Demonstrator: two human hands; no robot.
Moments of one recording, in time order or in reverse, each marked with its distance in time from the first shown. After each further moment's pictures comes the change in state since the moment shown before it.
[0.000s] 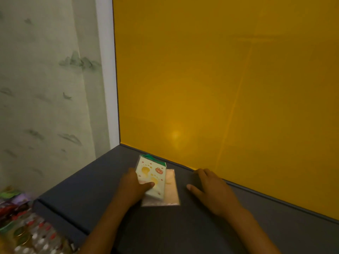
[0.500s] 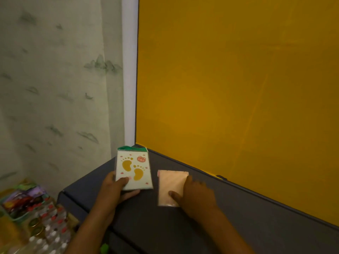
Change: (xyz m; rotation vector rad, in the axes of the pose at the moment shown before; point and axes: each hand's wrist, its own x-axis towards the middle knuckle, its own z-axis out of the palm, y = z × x) left_hand -0.040 -0.036 -0.066 -0.964 0.083 -0.148; right_hand 0.020 -0.088 0.031 -0.111 -0.204 0.158
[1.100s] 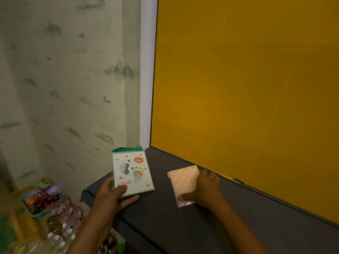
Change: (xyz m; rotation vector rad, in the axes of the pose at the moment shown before) left_hand -0.020 0.011 -0.054 -0.151 0.042 0.022; right_hand 0.024 -0.022 -0.002 0.197 -0.005 0.035
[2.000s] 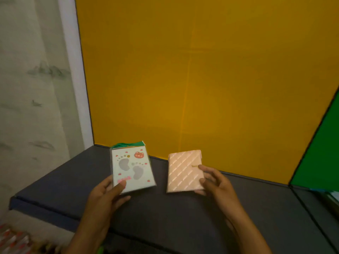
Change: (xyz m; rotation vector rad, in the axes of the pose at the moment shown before) left_hand -0.117 -0.058 0.117 0.139 -0.233 0.015; right_hand -0.162 0.191 -0.052 1.367 0.317 -0.059
